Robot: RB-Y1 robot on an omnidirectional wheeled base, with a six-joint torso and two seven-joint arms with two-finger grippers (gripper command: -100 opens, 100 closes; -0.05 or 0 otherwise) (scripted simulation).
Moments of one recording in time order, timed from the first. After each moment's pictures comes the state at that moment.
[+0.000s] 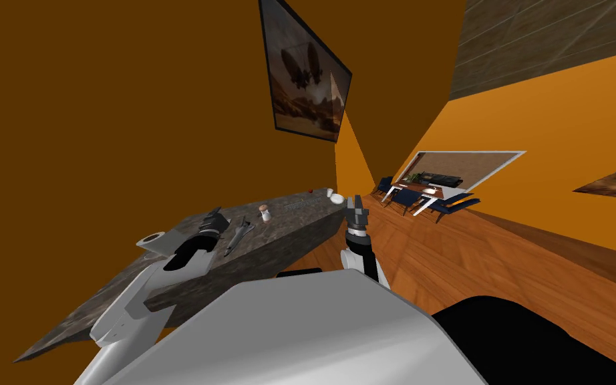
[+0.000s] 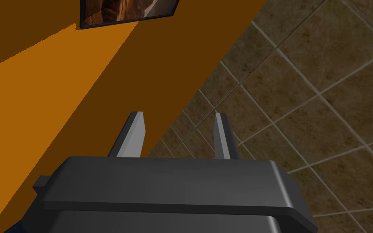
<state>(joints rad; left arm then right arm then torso) 0.32 0.36 0.33 -2.09 -0.03 0.41 0.55 0.48 0.03 0.05 -2.33 0.06 -0.53 -0.01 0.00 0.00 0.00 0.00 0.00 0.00</state>
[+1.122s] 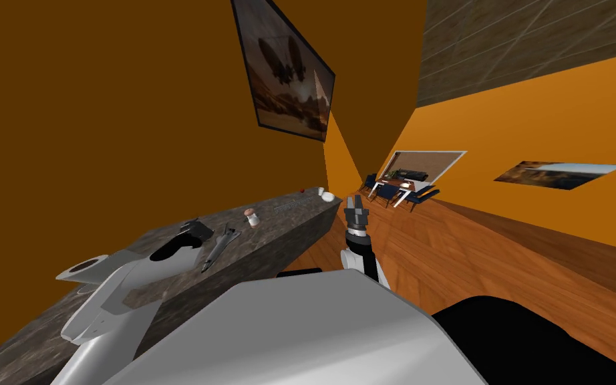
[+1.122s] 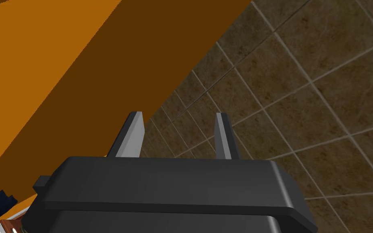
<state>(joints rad) 0.26 0.40 0.47 -2.01 0.00 0.75 0.70 0.48 0.03 0.05 -2.33 0.06 -0.53 -0.01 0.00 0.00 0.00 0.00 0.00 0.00</state>
